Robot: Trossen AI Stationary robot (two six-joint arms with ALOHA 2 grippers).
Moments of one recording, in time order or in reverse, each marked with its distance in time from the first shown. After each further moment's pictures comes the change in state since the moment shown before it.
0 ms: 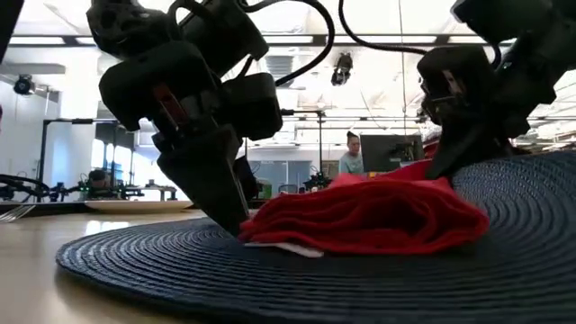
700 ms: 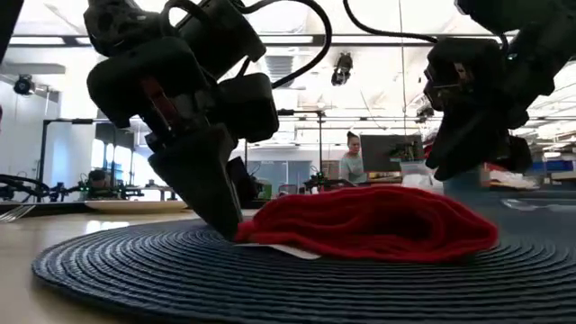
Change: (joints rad) left arm -0.003 0.000 -0.013 0.020 0.039 -0.004; right arm -0.014 -0.049 -0.001 -0.032 0.017 -0.118
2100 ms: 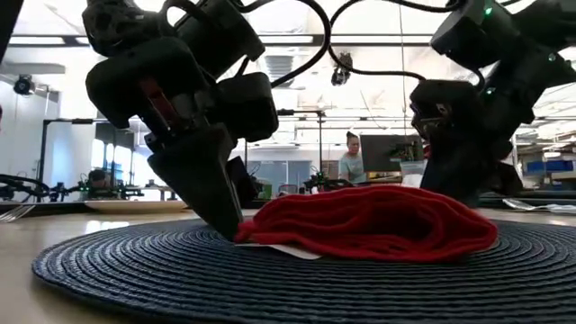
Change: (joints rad) left arm 0.001 0.000 -0.001 0.009 -0.013 0.000; right arm -0.099 0.129 -0.024 0.082 -0.111 -0.030
